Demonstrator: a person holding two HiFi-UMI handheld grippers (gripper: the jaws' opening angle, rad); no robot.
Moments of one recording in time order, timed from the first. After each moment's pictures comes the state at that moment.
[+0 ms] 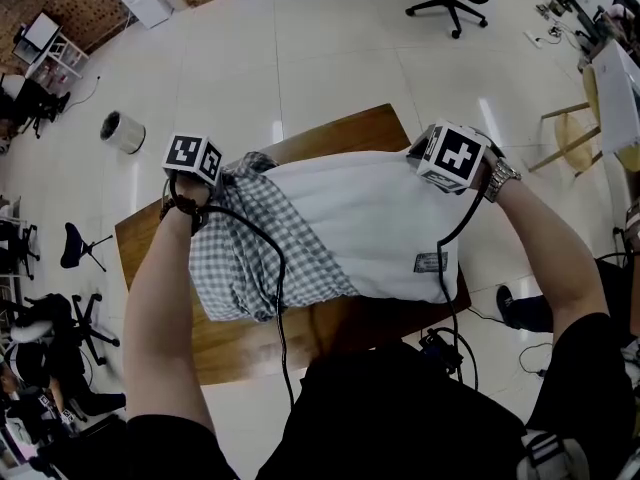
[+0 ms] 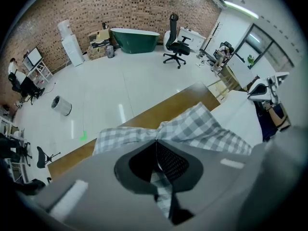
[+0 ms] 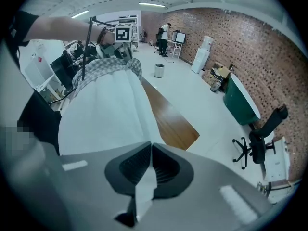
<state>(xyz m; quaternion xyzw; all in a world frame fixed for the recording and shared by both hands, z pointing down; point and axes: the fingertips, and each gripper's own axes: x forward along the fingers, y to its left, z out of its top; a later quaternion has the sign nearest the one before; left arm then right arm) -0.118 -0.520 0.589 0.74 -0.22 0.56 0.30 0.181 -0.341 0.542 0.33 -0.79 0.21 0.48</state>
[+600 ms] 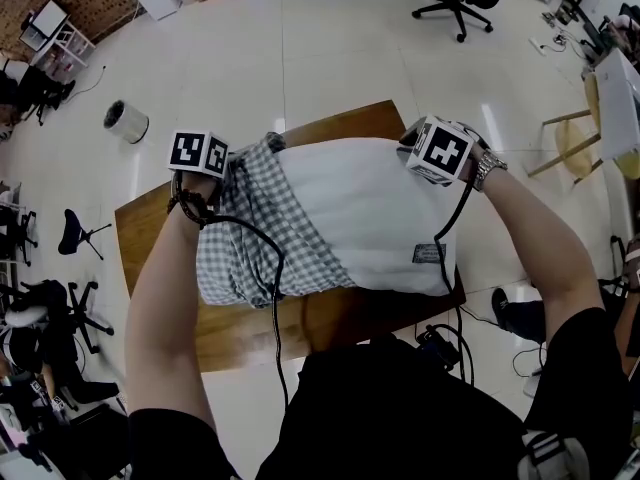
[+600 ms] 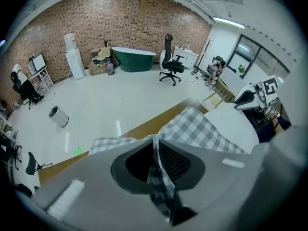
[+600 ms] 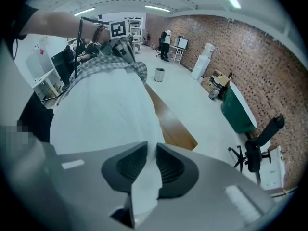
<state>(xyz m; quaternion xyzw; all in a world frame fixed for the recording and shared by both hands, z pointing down) -0.090 -0.508 0.564 0.80 -0.24 0.47 0.27 0.172 -0.351 0.558 0.34 -0.79 0.17 0.48</state>
